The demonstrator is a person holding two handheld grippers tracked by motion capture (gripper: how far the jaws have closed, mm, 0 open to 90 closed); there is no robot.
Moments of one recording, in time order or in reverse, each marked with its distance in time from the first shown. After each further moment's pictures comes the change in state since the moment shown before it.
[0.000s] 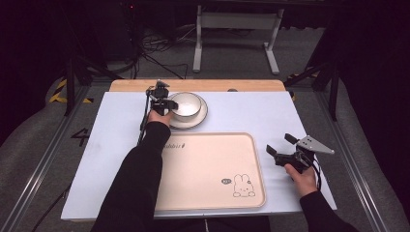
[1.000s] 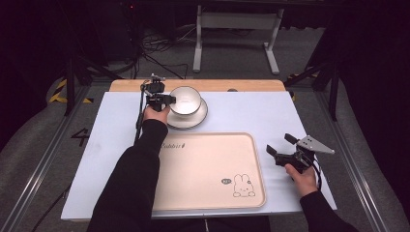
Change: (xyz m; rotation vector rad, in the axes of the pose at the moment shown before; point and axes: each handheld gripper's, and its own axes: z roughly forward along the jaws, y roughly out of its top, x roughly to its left) left arm -0.007 0.007 -0.039 -0.088 -0.044 0.025; right arm -0.001 0.000 0.000 0.000 0.006 -0.001
